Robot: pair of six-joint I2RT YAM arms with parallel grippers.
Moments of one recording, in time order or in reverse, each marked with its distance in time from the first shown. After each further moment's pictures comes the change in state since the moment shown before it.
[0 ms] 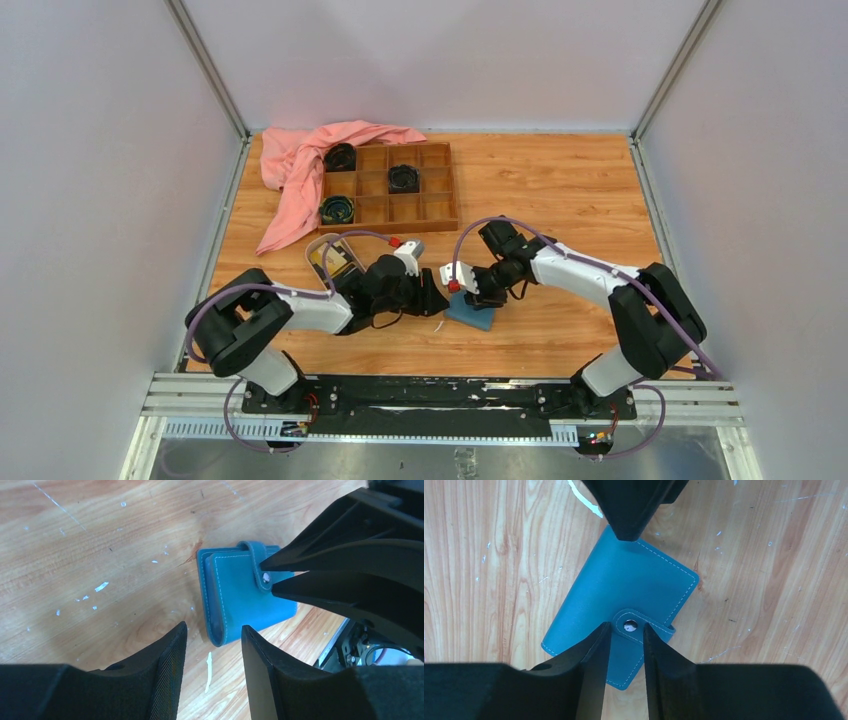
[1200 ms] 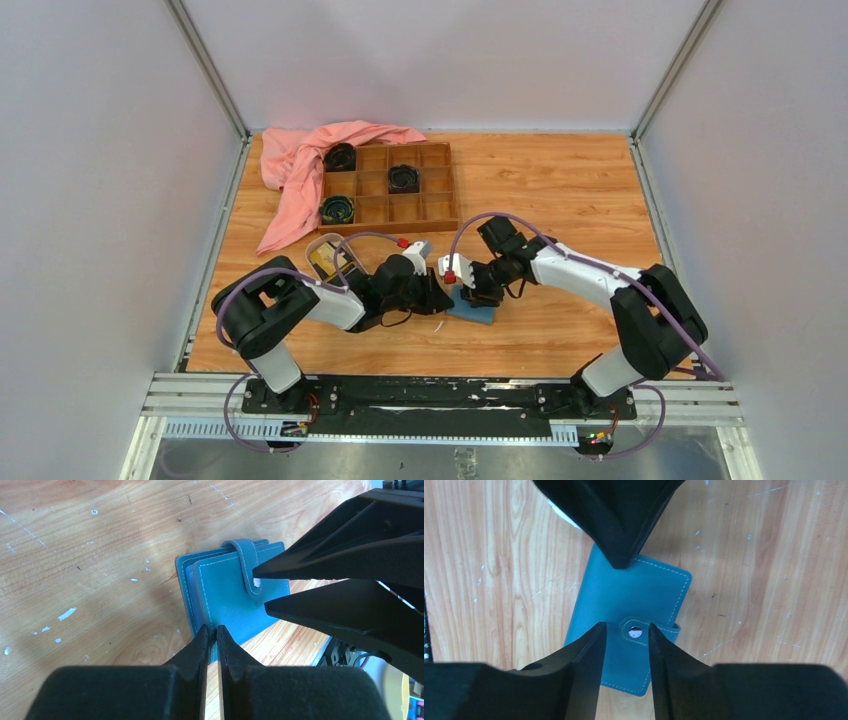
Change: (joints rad) left arm -0.011 0.169 0.040 0.134 0.042 -0.067; right arm 0.005 -0.007 0.010 0.036 0.018 0.135
